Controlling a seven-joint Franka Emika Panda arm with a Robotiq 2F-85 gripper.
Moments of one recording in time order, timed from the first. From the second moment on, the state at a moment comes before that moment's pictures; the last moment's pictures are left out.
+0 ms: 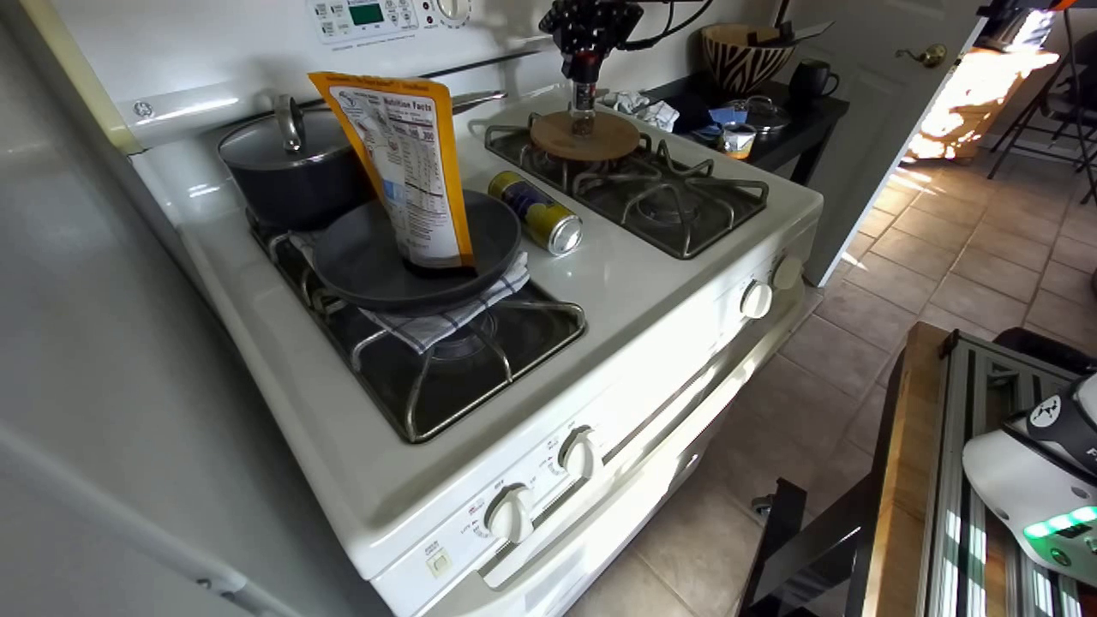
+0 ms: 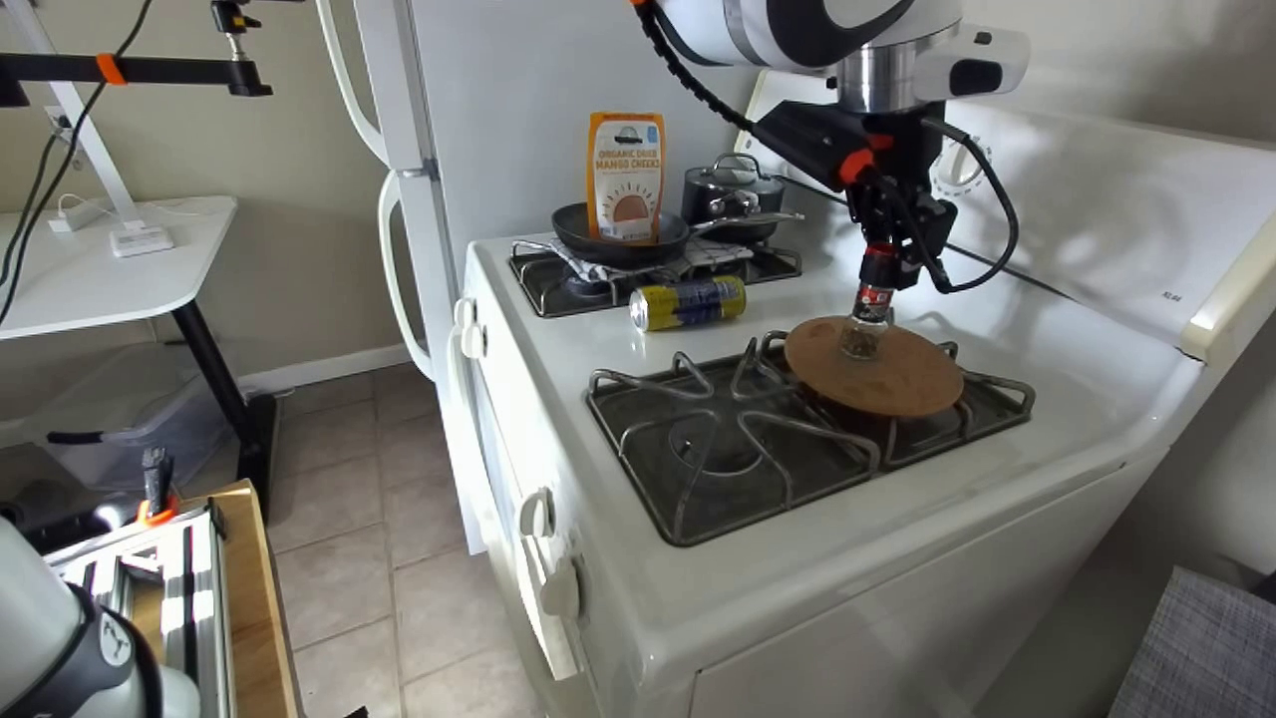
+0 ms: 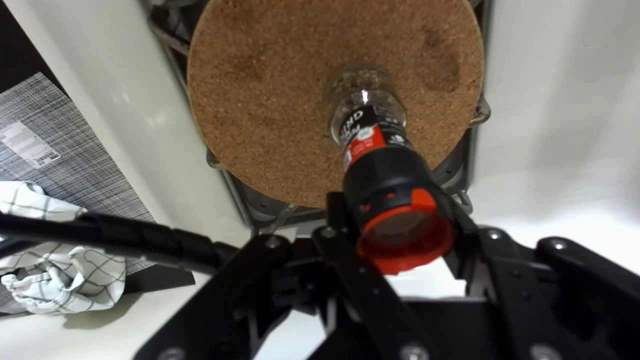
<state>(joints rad) -0.06 0.31 -0.11 -1.73 -0.01 2.39 0.24</state>
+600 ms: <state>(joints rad) -0.05 0.24 -0.09 -1.72 -0.01 2.32 0.21</state>
